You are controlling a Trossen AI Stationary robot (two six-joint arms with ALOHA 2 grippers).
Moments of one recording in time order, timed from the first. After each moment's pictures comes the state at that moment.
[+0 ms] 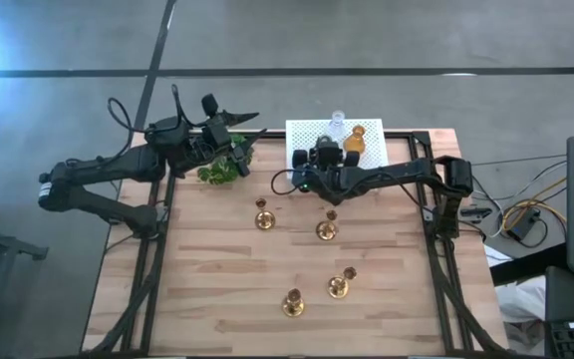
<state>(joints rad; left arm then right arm) 0.15 1.11 1.22 0.01 -0.36 0.44 -0.15 1.86 1.24 -0.19 1.33 0.91</state>
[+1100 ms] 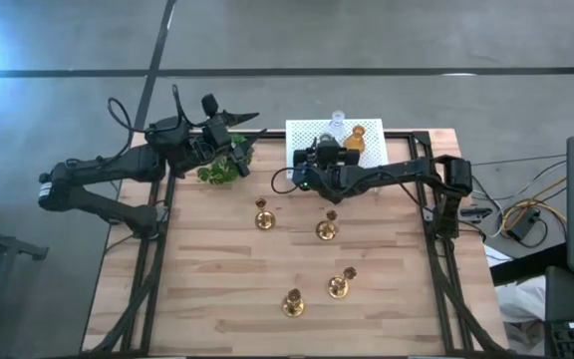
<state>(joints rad) 0.15 1.11 1.22 0.01 -0.36 0.44 -0.16 1.86 1.23 -0.19 1.32 0.85</state>
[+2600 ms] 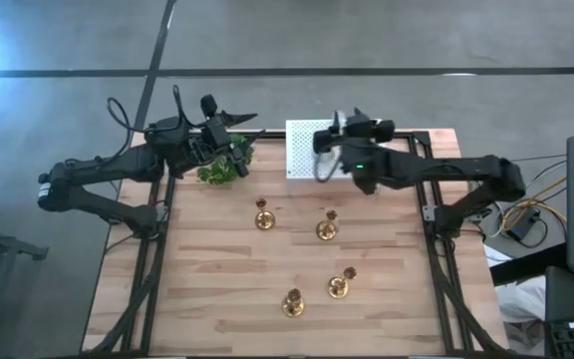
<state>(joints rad) 0.15 1.10 1.22 -0.03 -0.37 0.45 -0.07 1.48 1.36 -0.17 1.35 0.31</state>
